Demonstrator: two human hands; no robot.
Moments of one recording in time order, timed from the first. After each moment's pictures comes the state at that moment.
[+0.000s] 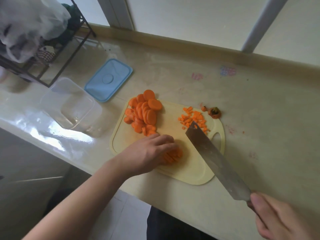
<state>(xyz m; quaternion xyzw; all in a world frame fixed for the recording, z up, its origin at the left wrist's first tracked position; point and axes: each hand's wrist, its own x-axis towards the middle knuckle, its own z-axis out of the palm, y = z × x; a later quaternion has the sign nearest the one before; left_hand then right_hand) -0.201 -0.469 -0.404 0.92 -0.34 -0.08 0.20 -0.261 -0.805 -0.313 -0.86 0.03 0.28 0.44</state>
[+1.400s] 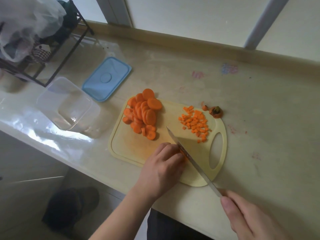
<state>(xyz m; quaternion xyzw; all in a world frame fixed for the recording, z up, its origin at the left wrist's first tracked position) -0.242 -0.535 -0.426 0.93 -0.16 0.13 0.29 -0.267 -0.762 -0.327 -0.88 -0.04 0.25 0.39</state>
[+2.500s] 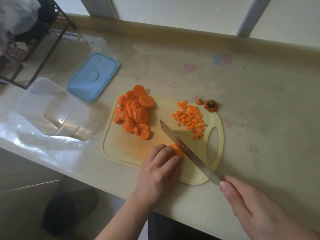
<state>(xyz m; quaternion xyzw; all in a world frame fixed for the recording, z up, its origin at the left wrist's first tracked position) -0.251 -0.536 -0.440 0.93 -0.17 0.16 0.29 -0.244 -0.765 -0.326 -0.88 -0.05 0.27 0.39</state>
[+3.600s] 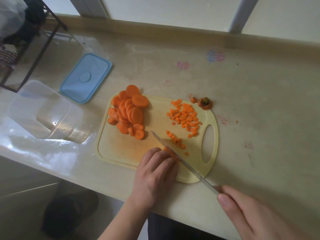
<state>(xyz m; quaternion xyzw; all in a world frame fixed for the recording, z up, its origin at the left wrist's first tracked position) -0.256 -0.540 -0.441 0.92 -0.15 0.19 0.30 -0.261 -0.773 -0.321 -0.93 -0.12 0.22 0.28</state>
